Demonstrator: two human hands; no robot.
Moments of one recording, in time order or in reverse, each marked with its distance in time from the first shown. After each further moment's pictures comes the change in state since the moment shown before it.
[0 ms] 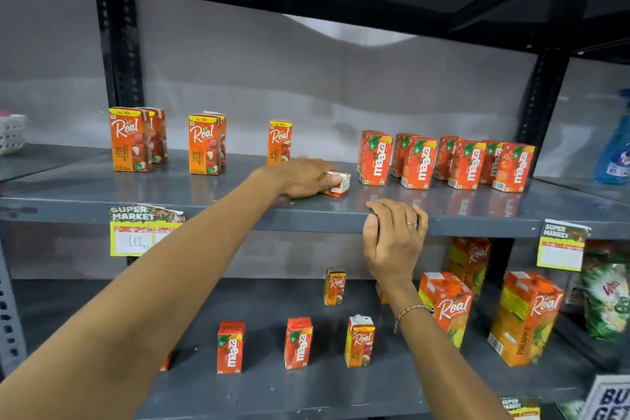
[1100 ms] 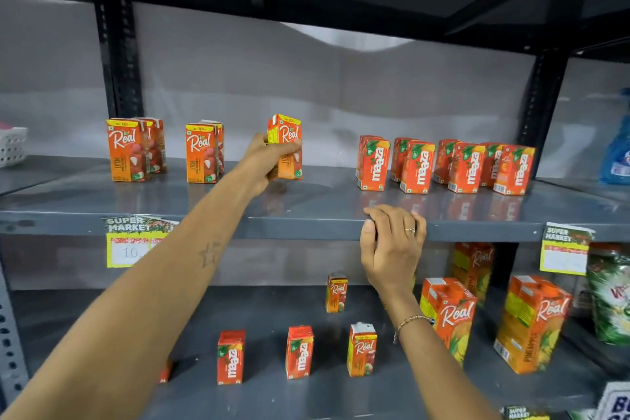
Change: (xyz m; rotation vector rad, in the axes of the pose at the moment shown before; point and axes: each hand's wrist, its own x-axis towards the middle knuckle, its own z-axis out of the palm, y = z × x) left_hand -0.031 -0.005 -0.028 -1.453 0.522 -0.406; right_hand 0.001 -0.004 -0.007 0.031 -0.047 0.019
